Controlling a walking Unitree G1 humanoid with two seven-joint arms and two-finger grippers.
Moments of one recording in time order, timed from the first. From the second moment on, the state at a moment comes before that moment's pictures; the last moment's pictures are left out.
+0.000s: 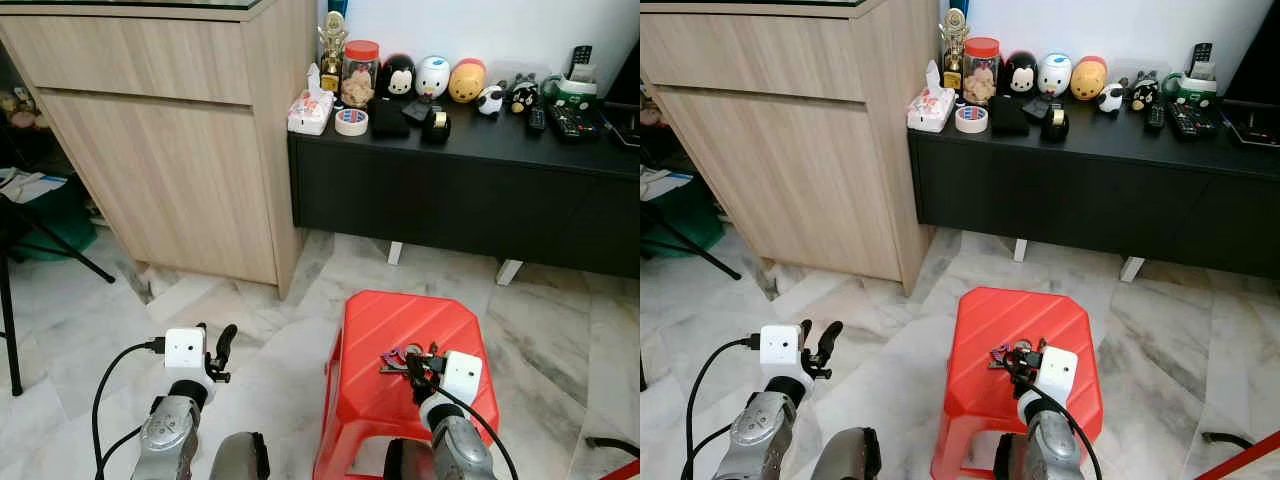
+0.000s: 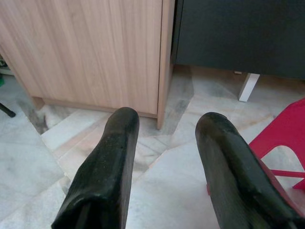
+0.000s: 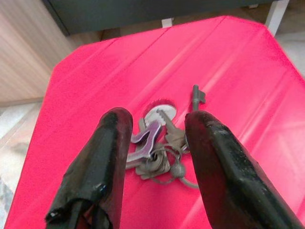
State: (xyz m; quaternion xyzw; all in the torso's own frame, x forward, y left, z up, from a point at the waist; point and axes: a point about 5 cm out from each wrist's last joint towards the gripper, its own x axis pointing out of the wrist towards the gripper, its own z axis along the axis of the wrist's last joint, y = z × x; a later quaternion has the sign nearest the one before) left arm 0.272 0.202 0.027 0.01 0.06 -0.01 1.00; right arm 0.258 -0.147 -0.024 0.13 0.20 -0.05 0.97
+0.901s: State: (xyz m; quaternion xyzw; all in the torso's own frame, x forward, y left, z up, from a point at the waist) left arm 0.273 0.201 0.028 0.01 0.06 -0.01 1.00; right arm 0.261 -0.158 -0.021 0.21 0.19 -0.15 0.95
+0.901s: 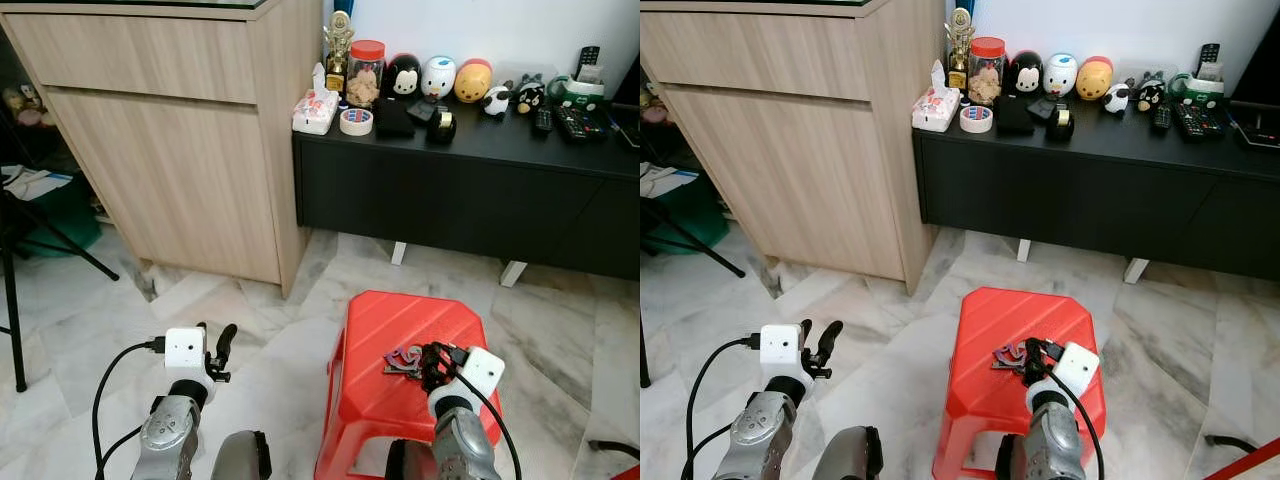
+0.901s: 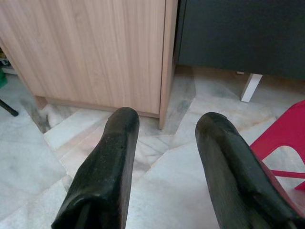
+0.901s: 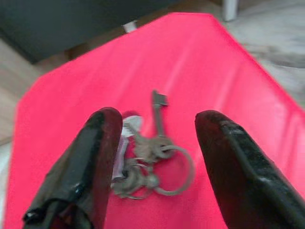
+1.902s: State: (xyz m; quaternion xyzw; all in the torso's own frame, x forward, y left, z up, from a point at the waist) left arm 0.273 0.201 0.028 0.01 0.06 -0.01 1.00; right arm 0.251 -0.160 -0.039 0.23 0.27 -0.15 0.92
